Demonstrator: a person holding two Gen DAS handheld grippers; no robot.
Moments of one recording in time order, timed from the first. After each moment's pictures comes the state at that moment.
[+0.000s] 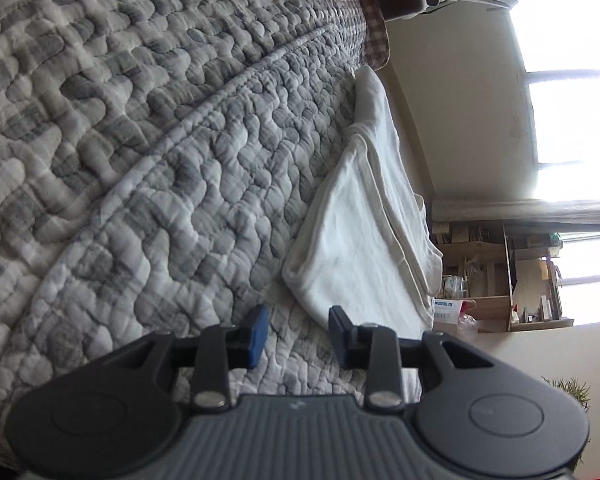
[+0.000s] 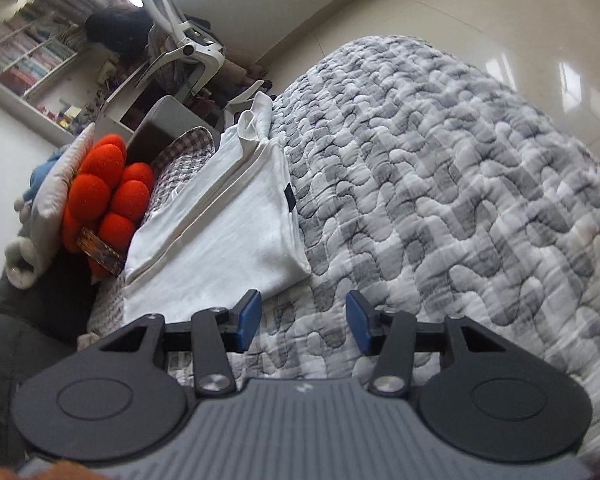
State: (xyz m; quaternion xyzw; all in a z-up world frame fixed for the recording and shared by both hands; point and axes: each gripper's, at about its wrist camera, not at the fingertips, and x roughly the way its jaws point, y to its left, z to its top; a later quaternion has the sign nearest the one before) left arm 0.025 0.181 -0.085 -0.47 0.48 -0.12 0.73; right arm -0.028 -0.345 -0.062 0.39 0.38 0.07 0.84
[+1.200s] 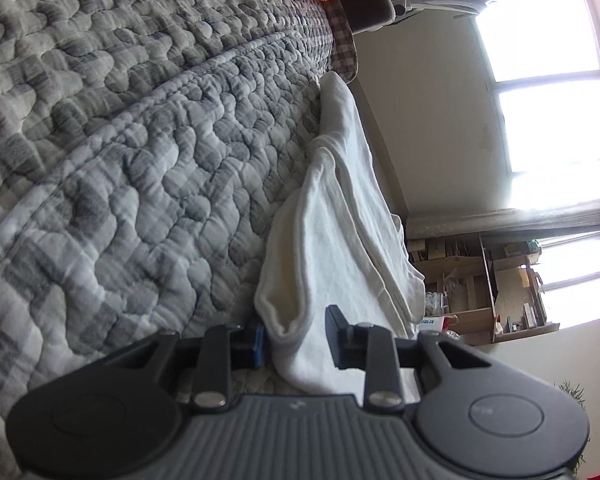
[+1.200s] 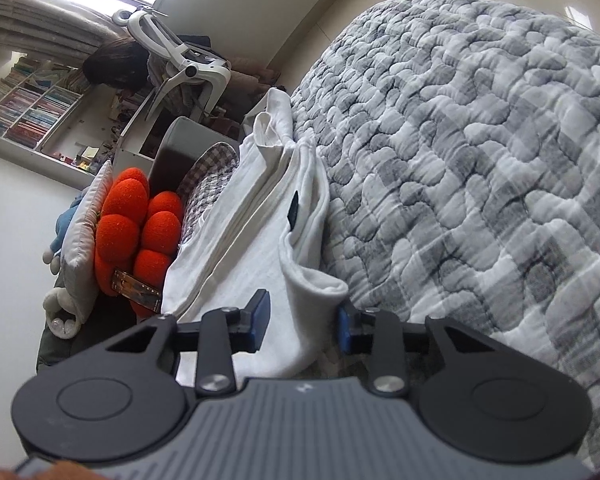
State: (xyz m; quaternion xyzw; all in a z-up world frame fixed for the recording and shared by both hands) left arm 0.078 0.145 -0.094 -0.47 0.43 -0.15 0.76; right arm 0.019 -0.336 -0.080 0.47 0.36 0.10 0.80
